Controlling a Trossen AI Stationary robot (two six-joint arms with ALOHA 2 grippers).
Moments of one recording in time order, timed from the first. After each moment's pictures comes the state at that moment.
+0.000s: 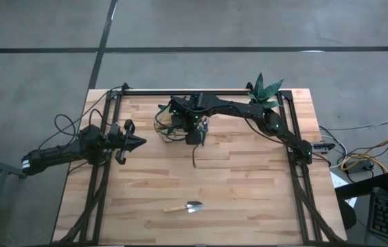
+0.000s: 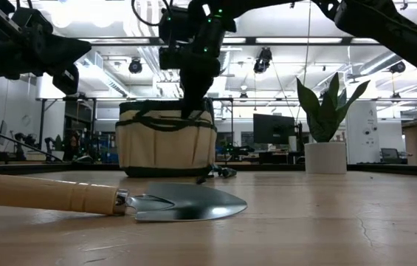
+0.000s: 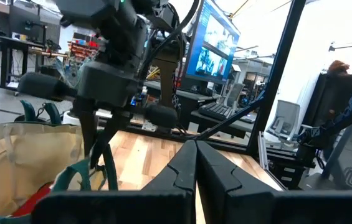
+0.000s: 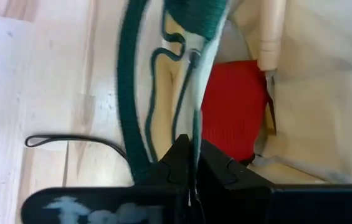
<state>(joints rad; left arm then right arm) 0.25 0.10 0.01 0.20 0.27 -0.26 -0.21 2.36 2.34 -1.22 -0.05 -0.34</state>
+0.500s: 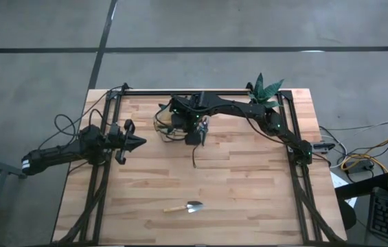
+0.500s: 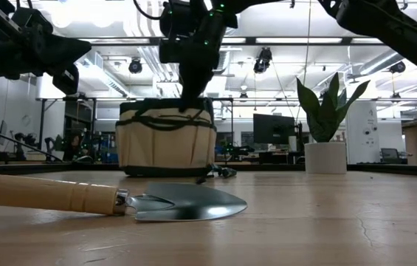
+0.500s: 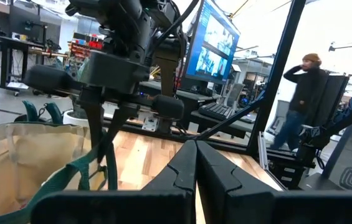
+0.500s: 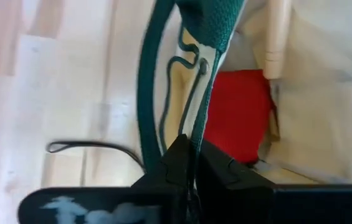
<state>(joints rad) 0.25 0.10 0.01 0.20 0.27 -0.26 -0.20 2.34 2.35 -1.22 -0.10 -0.31</state>
